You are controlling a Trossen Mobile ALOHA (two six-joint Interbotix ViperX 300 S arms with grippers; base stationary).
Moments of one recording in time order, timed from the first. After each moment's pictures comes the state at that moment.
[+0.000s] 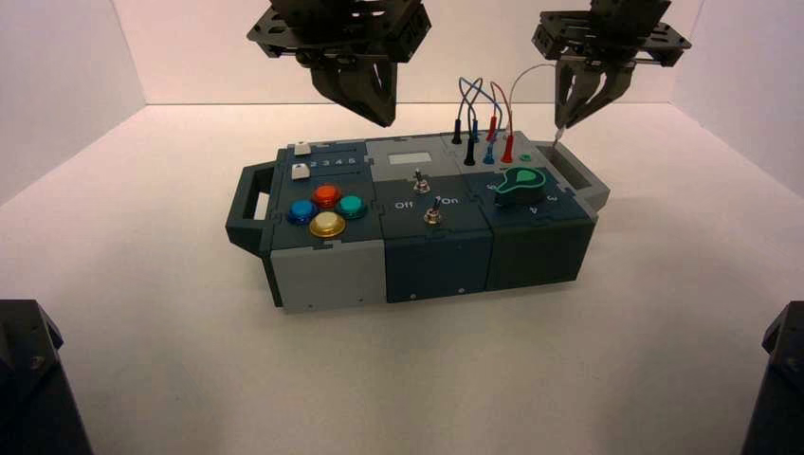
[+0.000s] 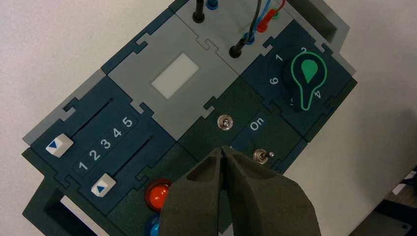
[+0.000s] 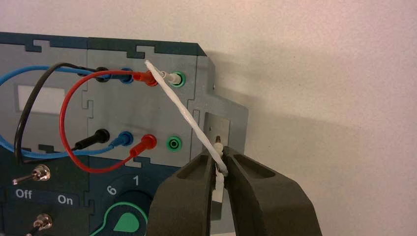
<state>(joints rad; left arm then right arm) -0.84 -0.15 0.79 -0.04 0.42 -0.17 0.24 -0.03 0.69 0.14 0.62 -0.06</state>
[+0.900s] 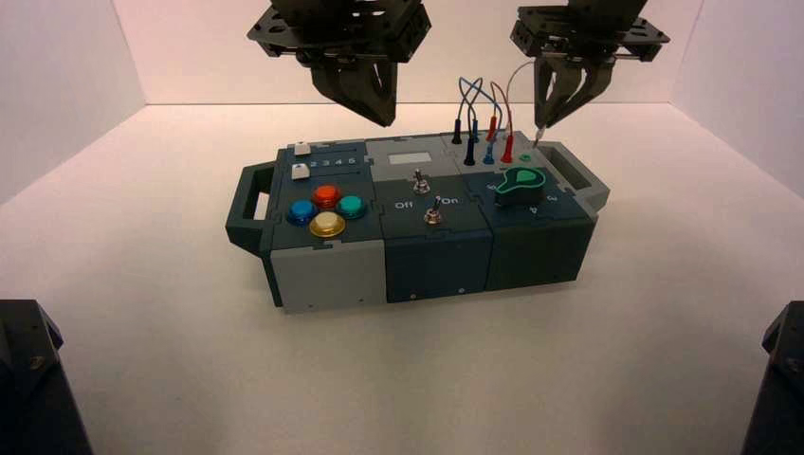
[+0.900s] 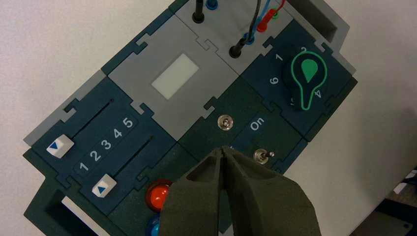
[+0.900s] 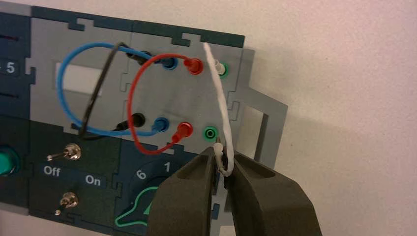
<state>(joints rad) -0.84 -0.15 0.79 -0.04 0.42 -0.17 0.33 -0.04 0.68 0.14 0.65 -0.05</state>
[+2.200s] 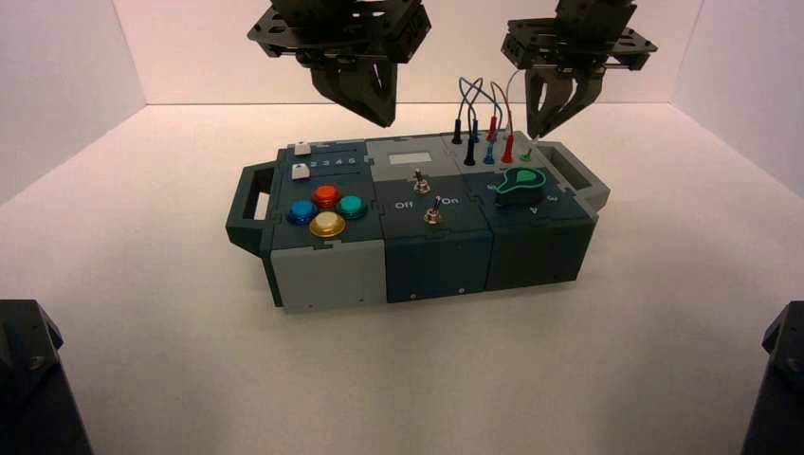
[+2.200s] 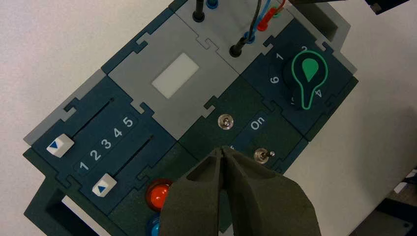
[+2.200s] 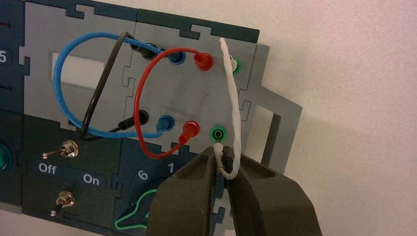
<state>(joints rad) -0.84 -0.15 0.78 -0.04 0.42 -0.17 0.36 -0.01 0.68 0.13 0.65 -0.05</state>
